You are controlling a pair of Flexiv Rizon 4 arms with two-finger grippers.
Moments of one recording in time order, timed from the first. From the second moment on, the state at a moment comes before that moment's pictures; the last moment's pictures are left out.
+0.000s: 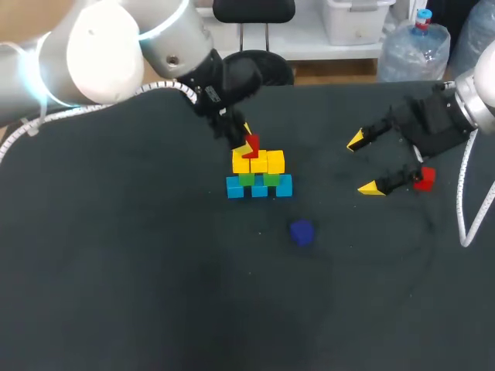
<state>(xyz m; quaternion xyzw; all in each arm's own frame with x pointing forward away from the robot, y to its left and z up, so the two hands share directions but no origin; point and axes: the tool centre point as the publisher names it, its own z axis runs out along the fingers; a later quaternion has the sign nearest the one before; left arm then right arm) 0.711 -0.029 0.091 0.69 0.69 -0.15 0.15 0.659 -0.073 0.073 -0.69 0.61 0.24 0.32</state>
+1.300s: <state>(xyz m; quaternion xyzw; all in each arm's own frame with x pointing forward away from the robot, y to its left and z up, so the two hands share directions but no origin) 0.713 -0.028 0.088 0.69 0.69 -0.16 0.14 0.659 -0.073 0.073 -0.69 0.61 0.24 0.32</state>
